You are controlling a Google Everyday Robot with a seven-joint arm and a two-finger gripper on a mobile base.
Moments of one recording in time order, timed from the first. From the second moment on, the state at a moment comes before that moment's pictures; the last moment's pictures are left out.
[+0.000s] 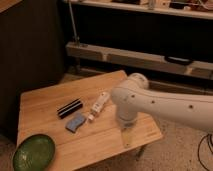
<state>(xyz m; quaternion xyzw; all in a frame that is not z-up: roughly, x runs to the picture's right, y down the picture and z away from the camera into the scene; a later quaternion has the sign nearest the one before) 0.031 0.184 0.640 -0.37 -0.03 -0.10 0.92</state>
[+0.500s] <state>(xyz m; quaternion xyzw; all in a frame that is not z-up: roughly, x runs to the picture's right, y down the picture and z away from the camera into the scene) -0.113 0.194 0.658 -0.40 -0.08 -0.22 0.88</state>
